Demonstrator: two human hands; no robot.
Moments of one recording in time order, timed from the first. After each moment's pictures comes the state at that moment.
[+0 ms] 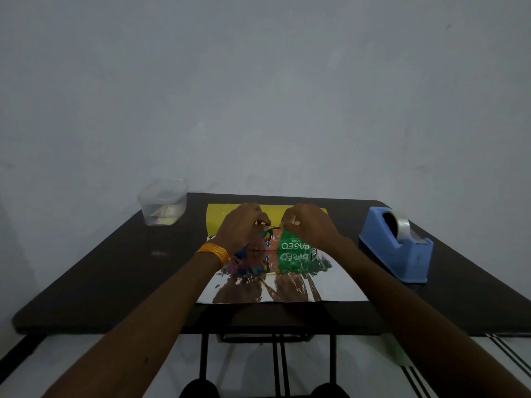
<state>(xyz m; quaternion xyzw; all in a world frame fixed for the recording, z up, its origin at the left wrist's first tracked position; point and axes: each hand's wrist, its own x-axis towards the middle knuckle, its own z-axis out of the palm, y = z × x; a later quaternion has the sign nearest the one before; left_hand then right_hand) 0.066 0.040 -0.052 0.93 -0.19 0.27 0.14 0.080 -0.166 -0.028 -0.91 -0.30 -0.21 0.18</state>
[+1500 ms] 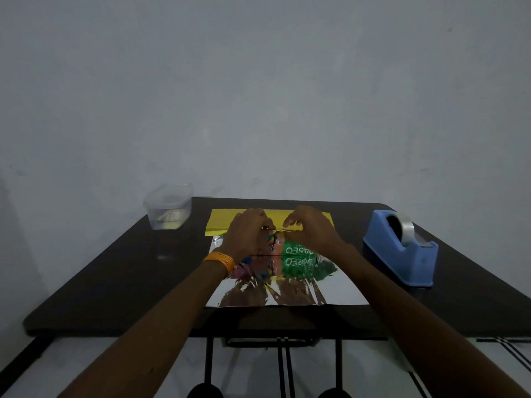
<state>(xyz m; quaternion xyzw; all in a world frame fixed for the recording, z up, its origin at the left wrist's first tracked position) 0.061 0.035 -0.055 0.93 -0.19 0.30 0.13 0.085 -0.164 -0.037 -0.89 -0.32 -0.23 0.22</state>
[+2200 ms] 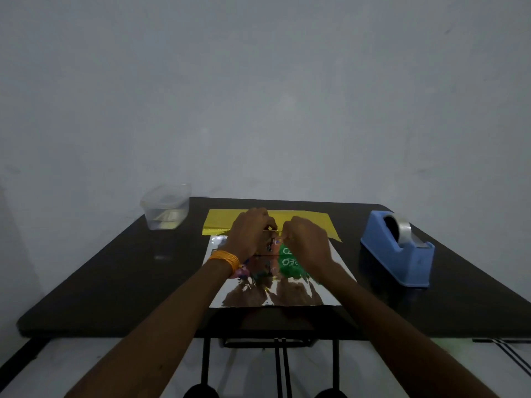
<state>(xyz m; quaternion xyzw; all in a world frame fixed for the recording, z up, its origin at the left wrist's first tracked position) 0.055 0.020 -0.048 0.93 -0.16 0.30 0.10 0.062 -0.145 -0.060 -0.92 -0.24 -0.31 0.09</state>
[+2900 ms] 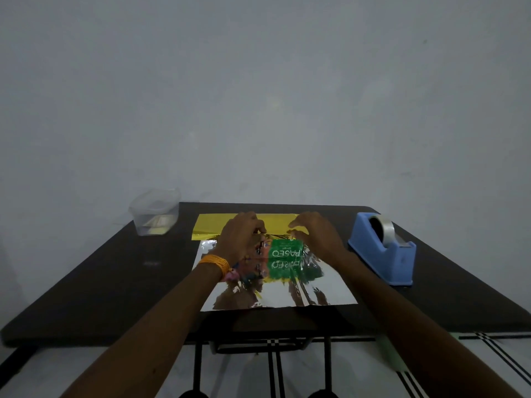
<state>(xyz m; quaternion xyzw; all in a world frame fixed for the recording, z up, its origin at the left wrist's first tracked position) 0.056 0.017 -0.051 0.93 -0.17 0.28 0.13 0.093 -0.209 -0.050 -0.90 -0.29 -0.24 0.22</state>
